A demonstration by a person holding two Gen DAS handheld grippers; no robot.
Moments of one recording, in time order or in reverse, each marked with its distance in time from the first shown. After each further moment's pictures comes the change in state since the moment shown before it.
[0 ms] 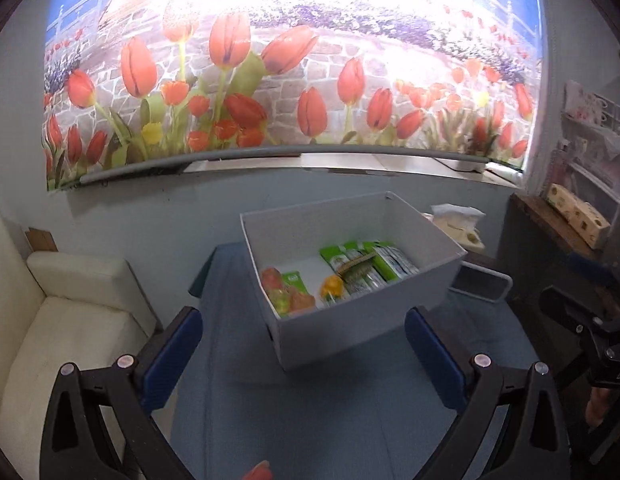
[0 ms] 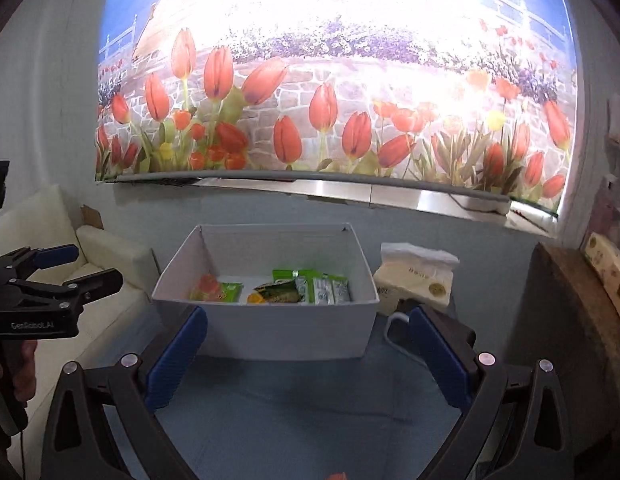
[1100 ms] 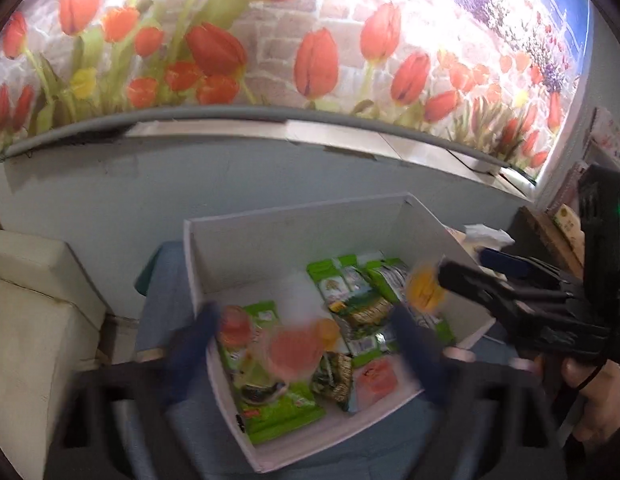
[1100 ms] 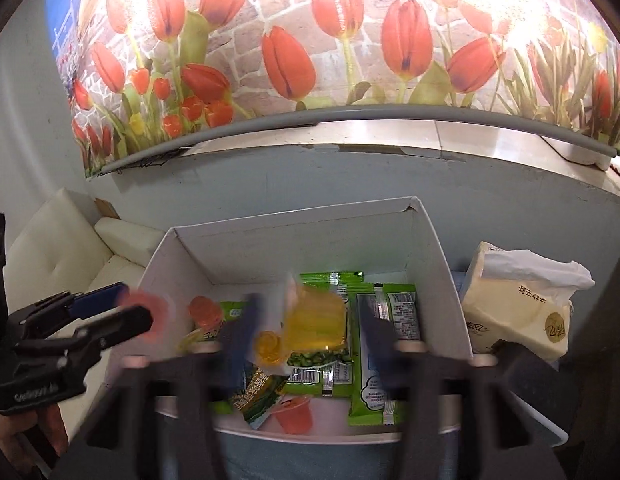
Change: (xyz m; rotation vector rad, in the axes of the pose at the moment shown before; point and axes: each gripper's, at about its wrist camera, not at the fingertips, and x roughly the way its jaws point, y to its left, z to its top) left arm 0.162 0.024 0.068 -0.075 0.118 -0.117; right arm 0.214 -0.025 0.081 0.063 0.219 0.142
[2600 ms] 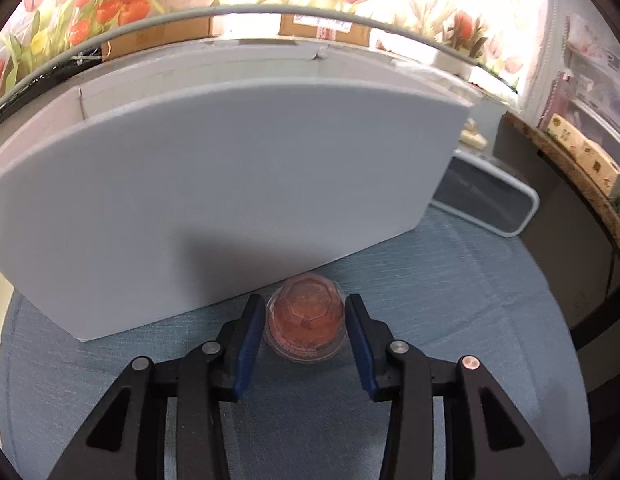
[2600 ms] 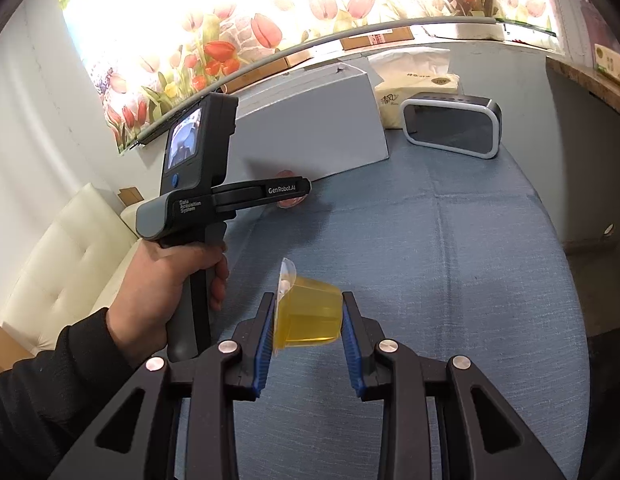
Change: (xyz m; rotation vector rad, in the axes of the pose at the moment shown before) left arm 0.069 -0.112 -0.151 0.099 0.087 -0.003; right arm -0.150 -0.010 -0.270 0.145 -0.030 0.049
